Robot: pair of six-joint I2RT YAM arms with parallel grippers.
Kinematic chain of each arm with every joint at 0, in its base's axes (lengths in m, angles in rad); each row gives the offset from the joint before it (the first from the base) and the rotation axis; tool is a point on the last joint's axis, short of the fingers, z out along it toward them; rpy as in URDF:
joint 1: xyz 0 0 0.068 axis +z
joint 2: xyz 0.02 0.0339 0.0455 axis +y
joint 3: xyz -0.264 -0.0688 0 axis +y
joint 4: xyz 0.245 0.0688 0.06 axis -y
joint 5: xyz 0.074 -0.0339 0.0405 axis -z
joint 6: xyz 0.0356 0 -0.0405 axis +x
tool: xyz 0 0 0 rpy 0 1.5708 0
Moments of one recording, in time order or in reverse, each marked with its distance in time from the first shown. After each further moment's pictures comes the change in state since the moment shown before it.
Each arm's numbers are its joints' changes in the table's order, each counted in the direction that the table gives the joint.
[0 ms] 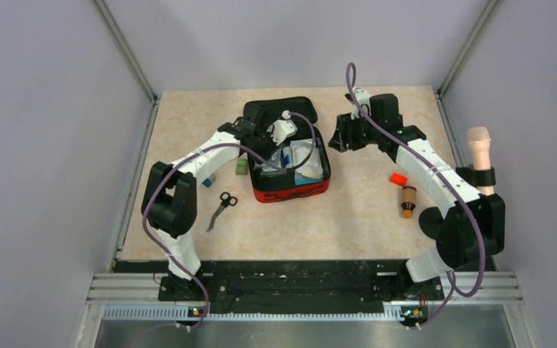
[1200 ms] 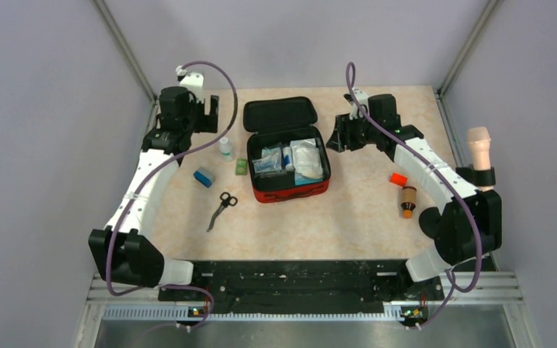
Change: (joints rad) left arm 0.283 -0.468 0.068 0.164 -0.399 -0.416; right arm -0.005 0.021 0.000 0.016 -0.035 0.034
